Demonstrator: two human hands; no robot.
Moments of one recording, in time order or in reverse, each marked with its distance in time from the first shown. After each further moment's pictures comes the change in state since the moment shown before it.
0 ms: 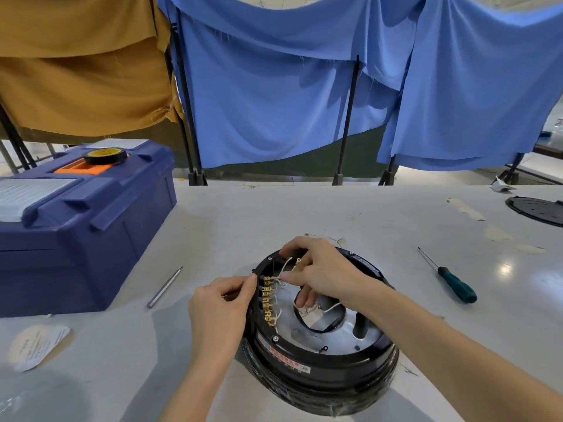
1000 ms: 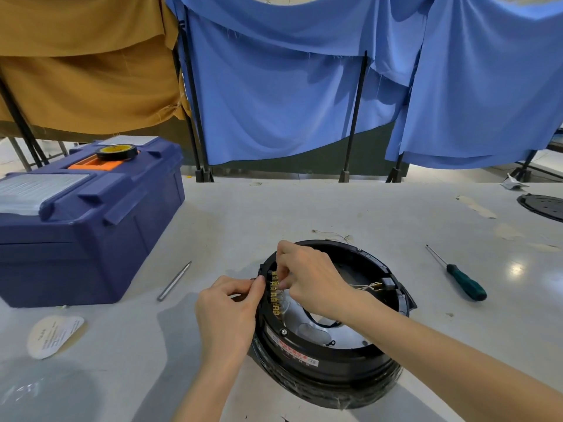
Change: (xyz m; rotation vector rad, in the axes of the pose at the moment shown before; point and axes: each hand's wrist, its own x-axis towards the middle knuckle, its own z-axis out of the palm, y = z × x) left_hand -0.011 -0.001 -0.001 -0.012 0.073 0.042; right_hand 0.005 -0.001 0.031 -0.685 0.075 -0.370
